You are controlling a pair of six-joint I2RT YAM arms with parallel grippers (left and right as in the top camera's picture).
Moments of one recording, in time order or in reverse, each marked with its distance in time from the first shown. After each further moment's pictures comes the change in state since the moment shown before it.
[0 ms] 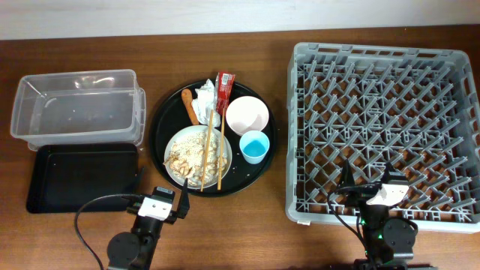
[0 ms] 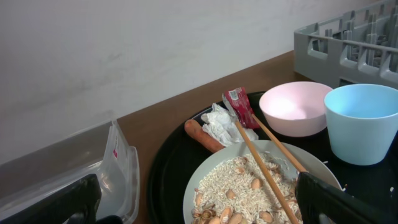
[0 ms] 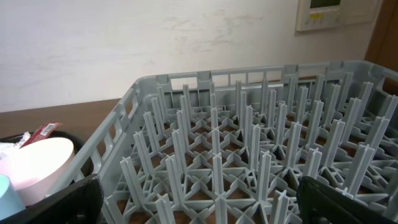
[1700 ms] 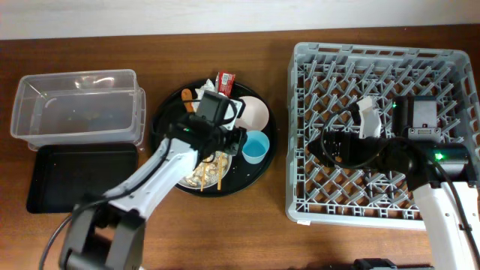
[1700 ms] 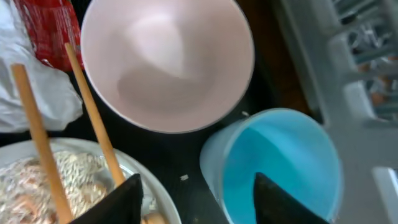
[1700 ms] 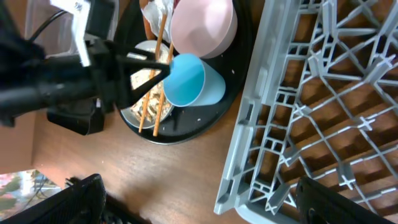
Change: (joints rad) left arm -0.281 1.697 1.112 -0.327 0.148 -0.429; right arm 0.000 1.172 1.174 -1.019 -0.647 0.000
